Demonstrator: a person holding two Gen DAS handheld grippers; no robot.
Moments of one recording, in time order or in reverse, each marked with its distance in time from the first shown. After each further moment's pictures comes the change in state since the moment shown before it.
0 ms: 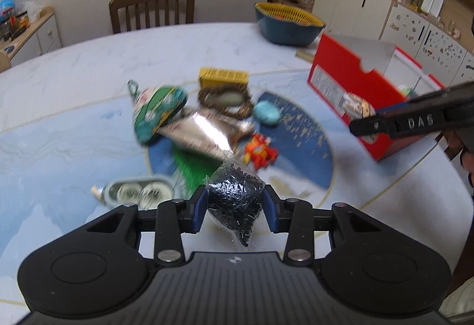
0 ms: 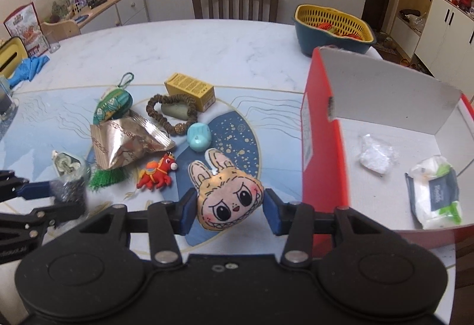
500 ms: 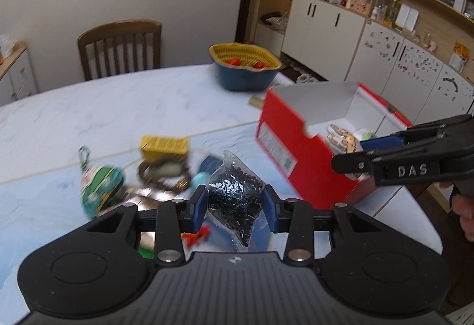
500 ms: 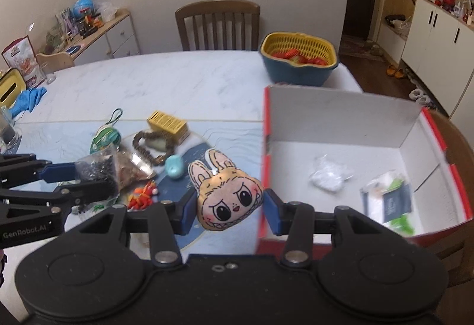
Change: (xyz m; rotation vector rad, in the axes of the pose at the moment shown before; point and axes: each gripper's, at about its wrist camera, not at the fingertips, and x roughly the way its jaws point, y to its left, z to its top) left arm -0.004 -0.068 0.072 0.046 -0.090 -0.079; right arm -0.052 -0.045 0.017 0.048 -0.074 -0.017
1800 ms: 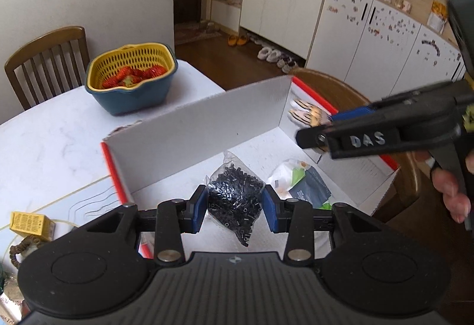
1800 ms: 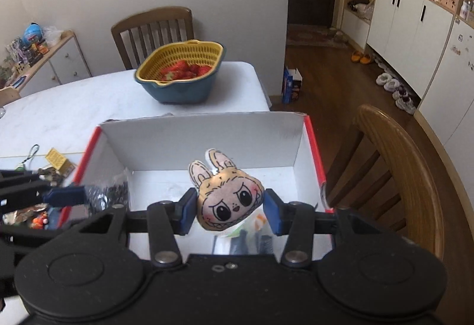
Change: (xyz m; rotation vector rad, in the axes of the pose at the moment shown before) left arm 0.145 -0.168 0.083 0.135 0.126 -0.079; right arm 0.025 -0.201 0.034 0.095 0.022 -0.071
